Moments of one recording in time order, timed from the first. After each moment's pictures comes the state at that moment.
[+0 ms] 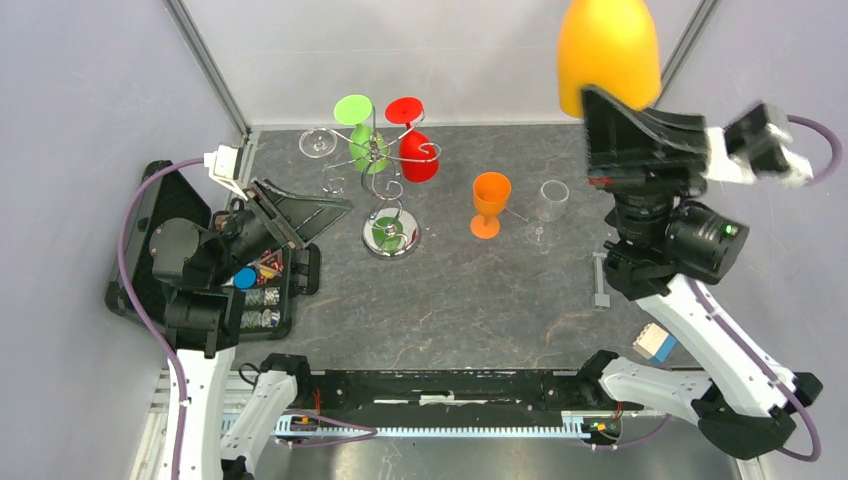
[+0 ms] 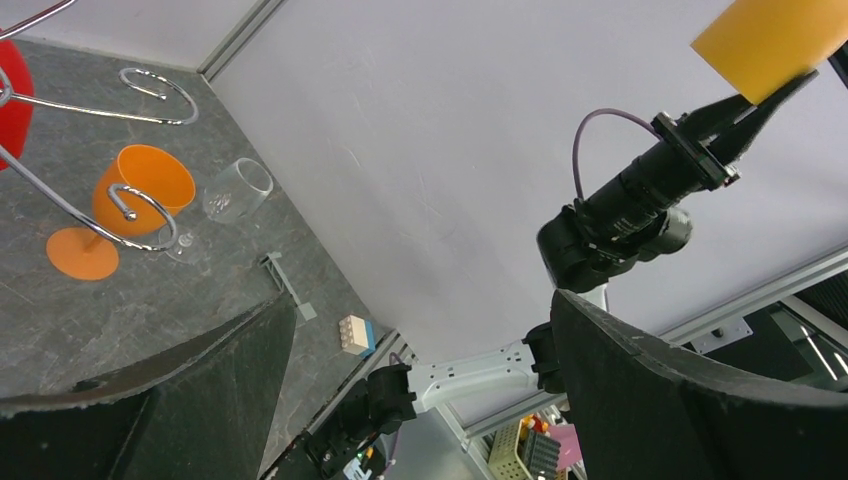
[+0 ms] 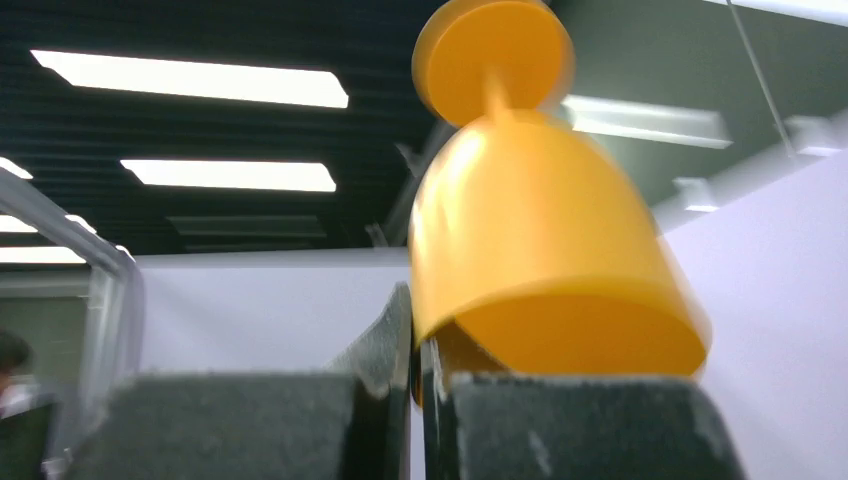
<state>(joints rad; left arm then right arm) -0.08 0.69 1.12 -0.17 0.80 -1.07 0.73 1.03 1.33 0.96 -0.13 0.57</state>
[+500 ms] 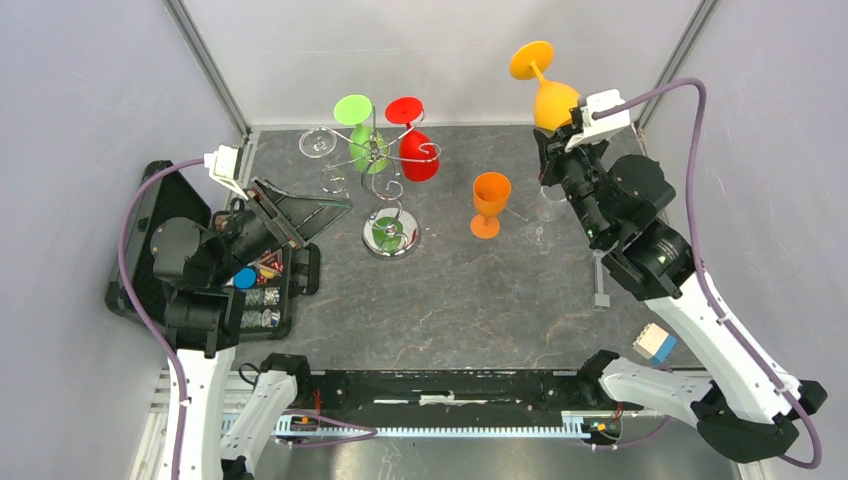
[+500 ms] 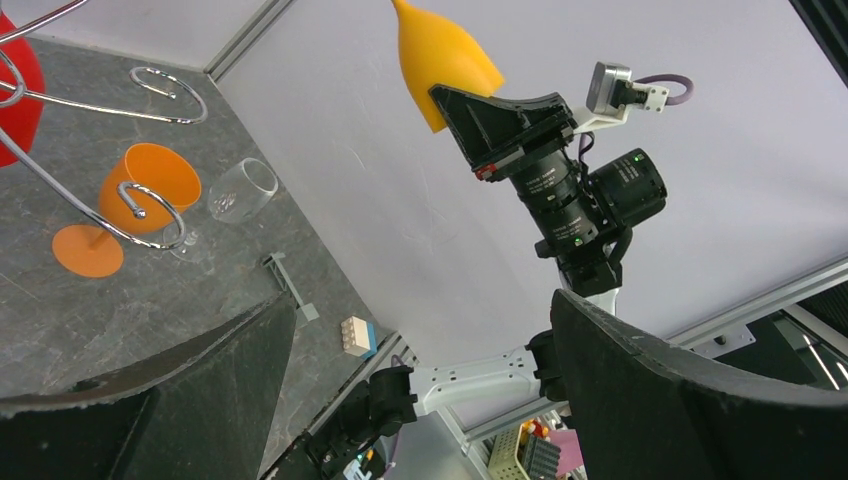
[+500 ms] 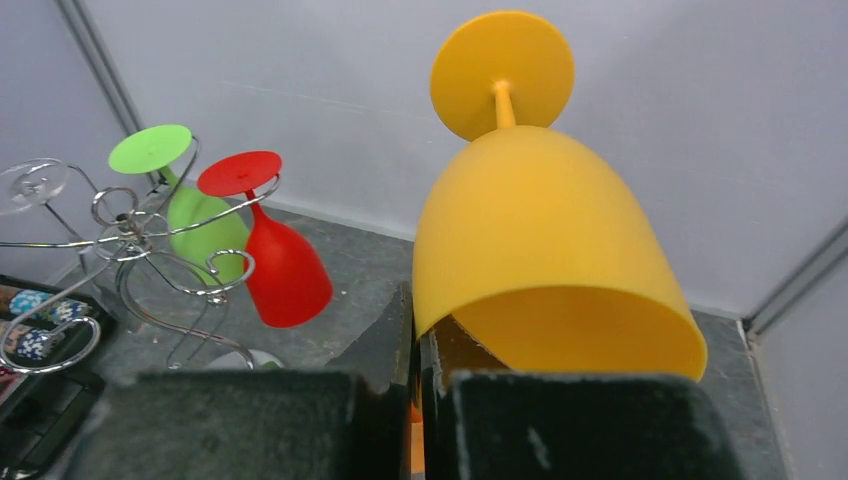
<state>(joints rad) -0.08 0.69 1.12 -0.19 0.79 -1.07 0.69 1.03 1.38 -0.23 0.38 -0.06</state>
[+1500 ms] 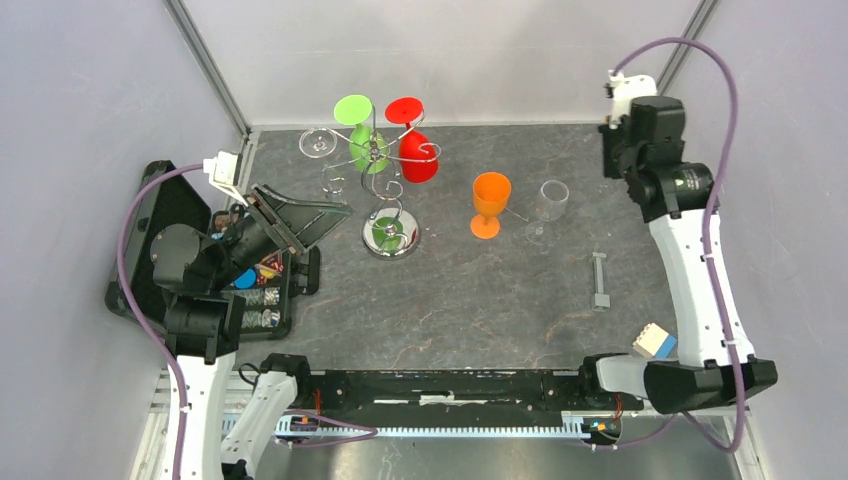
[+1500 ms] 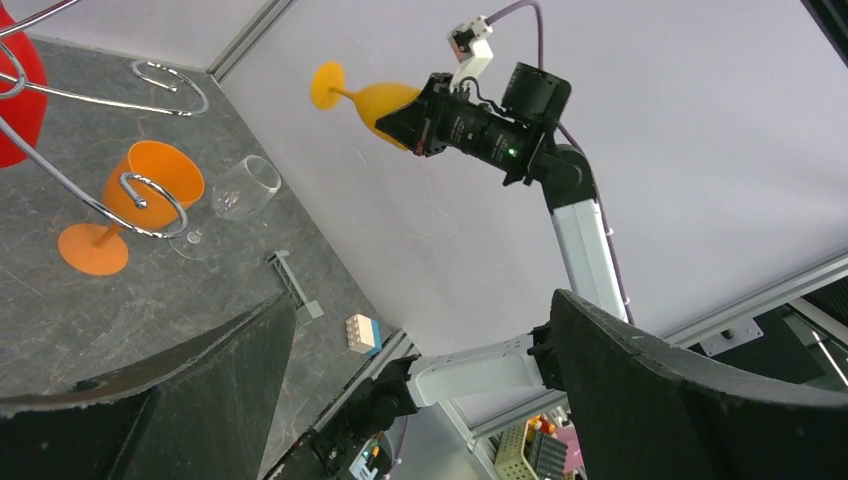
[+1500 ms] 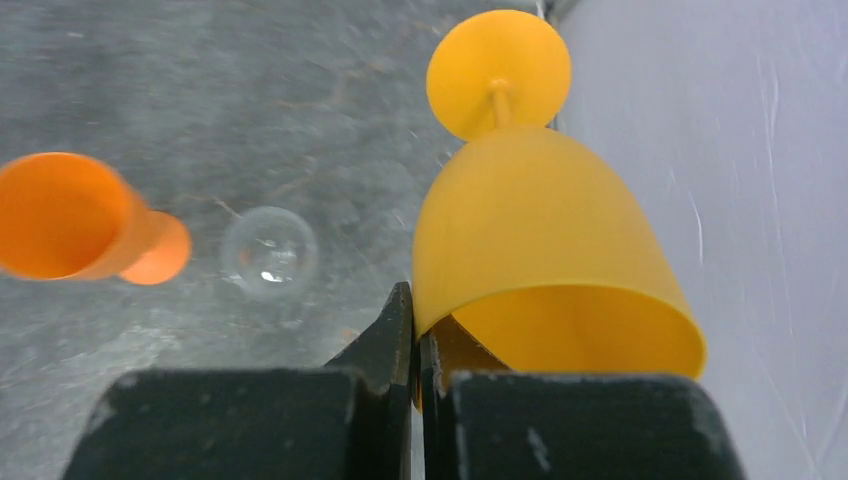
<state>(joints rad) -0.08 0.66 1.10 -0.19 0.79 -1.06 0.21 1.27 1.64 -0.85 0.27 -0.15</state>
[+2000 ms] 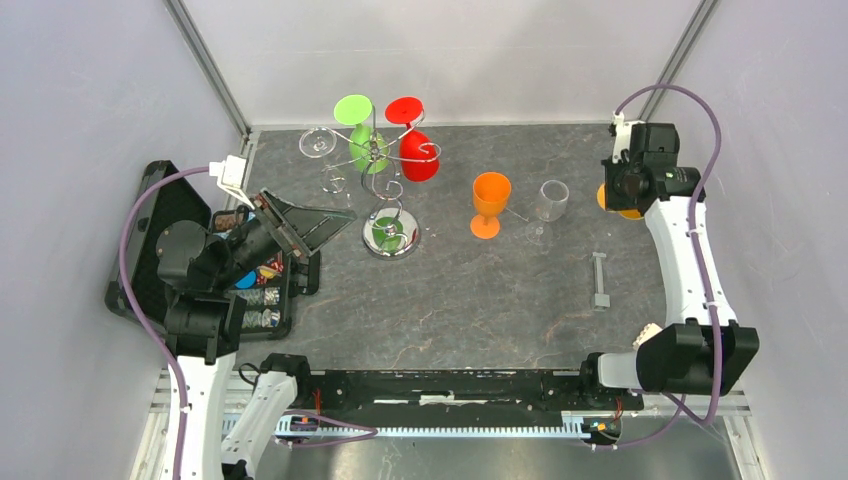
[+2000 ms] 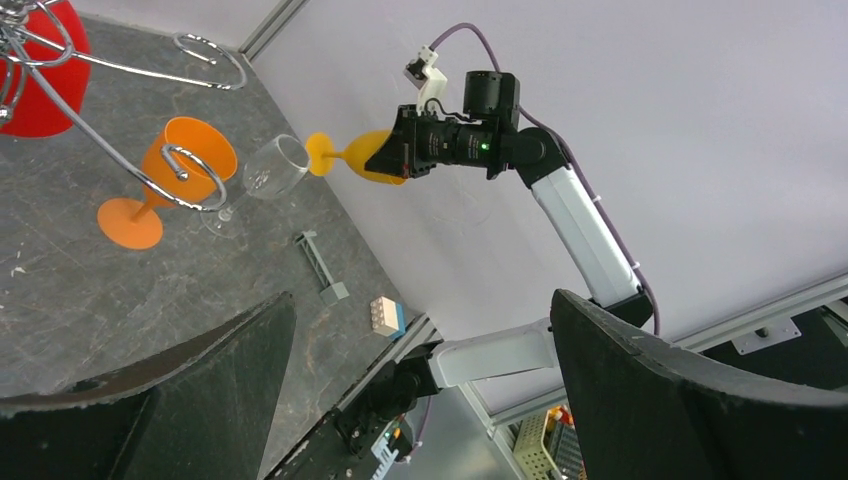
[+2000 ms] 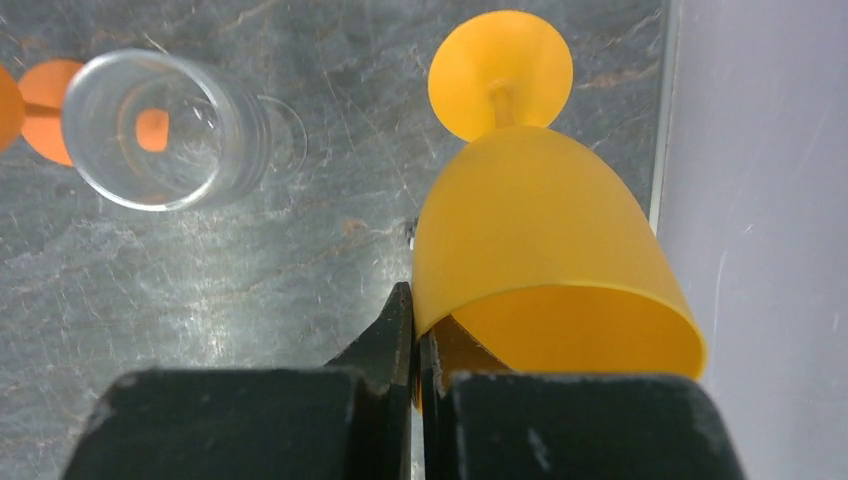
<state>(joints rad) -0.08 0.66 1.10 -0.27 0.79 -0.98 -0.07 1.35 1.41 -0.90 0.07 -0.12</state>
